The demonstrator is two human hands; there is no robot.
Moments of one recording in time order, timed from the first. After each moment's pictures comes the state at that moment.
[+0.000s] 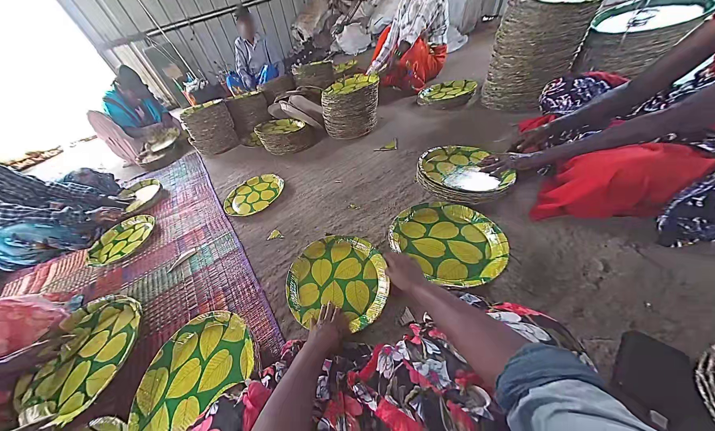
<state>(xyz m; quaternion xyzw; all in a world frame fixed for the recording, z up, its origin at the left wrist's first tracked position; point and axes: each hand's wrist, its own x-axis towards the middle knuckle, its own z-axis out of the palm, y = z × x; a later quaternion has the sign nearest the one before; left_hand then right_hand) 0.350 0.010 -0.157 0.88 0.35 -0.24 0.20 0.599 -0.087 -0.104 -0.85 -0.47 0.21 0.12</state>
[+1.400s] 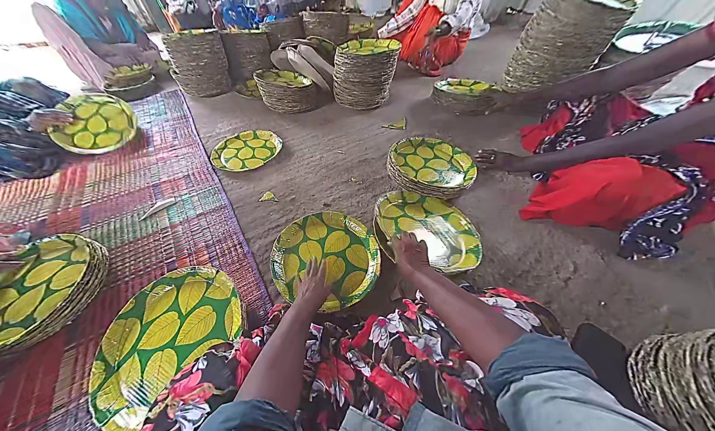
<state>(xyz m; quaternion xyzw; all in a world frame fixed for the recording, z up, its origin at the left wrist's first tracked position) 0.346 0.024 -0.145 0.90 0.38 -0.07 0.23 0.576 -0.098 -0.095 -0.89 -0.45 0.10 0.05</state>
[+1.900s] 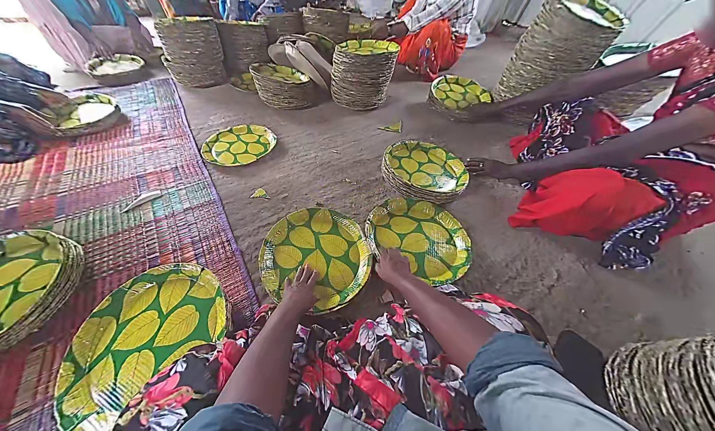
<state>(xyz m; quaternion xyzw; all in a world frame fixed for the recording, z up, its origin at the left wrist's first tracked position) 0.344 0.029 -0.157 0.89 0.34 -0.19 0.22 0.574 -0.091 -0.122 -0.89 -0.41 0.21 0.00</state>
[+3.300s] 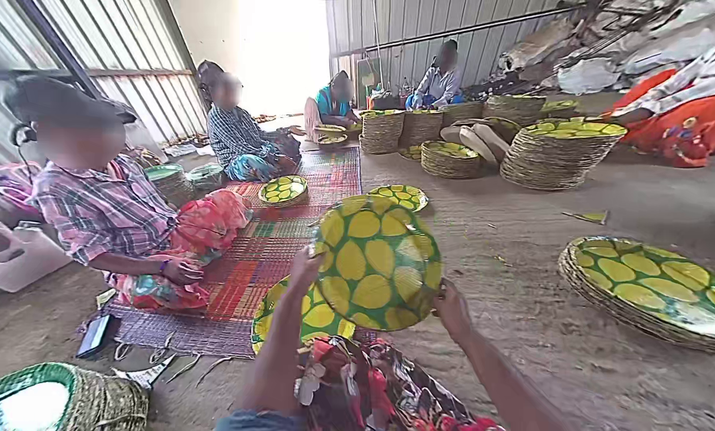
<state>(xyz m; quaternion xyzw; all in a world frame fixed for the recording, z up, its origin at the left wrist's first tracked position) 0.114 0.088 0.052 0.61 0.60 0.39 0.34 0.416 0.003 -0.033 -0.71 -0.46 0.32 0.43</state>
